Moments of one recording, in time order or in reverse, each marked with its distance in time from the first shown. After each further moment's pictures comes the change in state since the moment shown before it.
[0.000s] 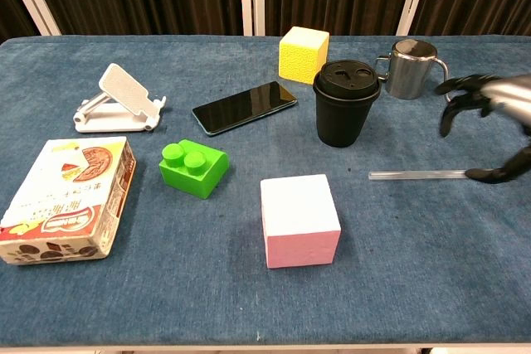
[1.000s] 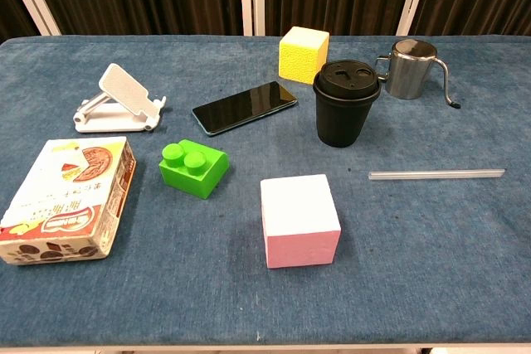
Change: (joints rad) left arm 0.006 0.020 0.009 -0.026 0.001 0.016 0.005; right arm -0.323 0.342 -0.038 -0.068 -0.151 0.452 0.334
